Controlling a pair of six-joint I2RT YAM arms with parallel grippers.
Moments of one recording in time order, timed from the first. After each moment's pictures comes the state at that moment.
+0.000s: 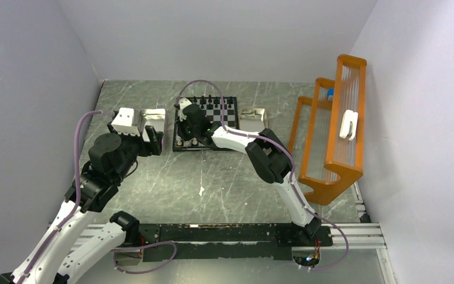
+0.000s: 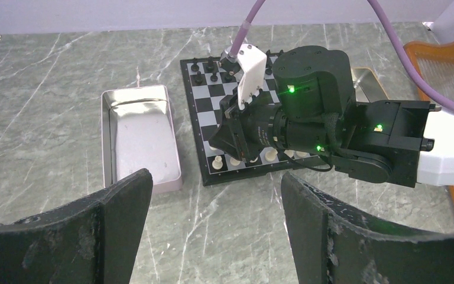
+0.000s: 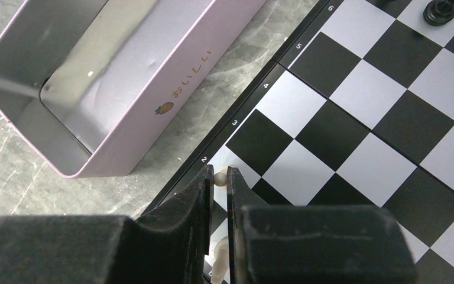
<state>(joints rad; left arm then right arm) -0.51 0.64 0.86 -0.42 -0.29 -0.19 0.84 2.32 1.72 0.05 -0.04 0.20</state>
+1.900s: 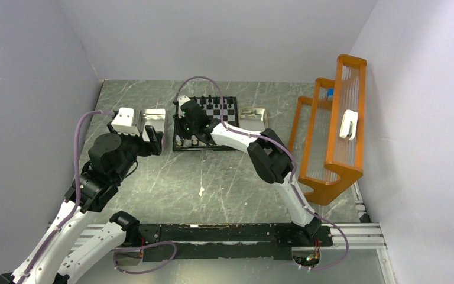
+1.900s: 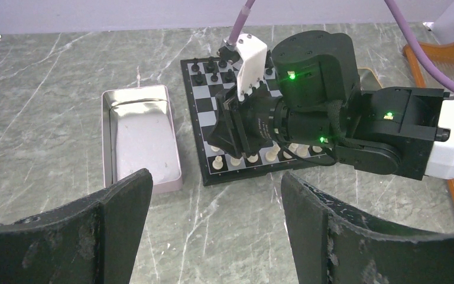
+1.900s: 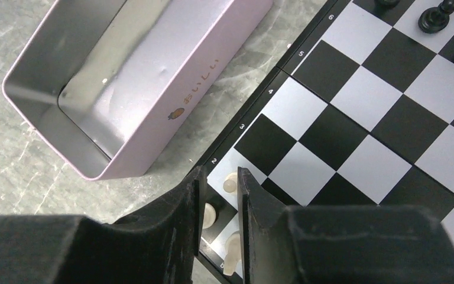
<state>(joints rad) -0.50 0.64 0.86 -0.42 -0.29 -0.19 0.84 2.32 1.79 -0.05 -0.04 0.22</state>
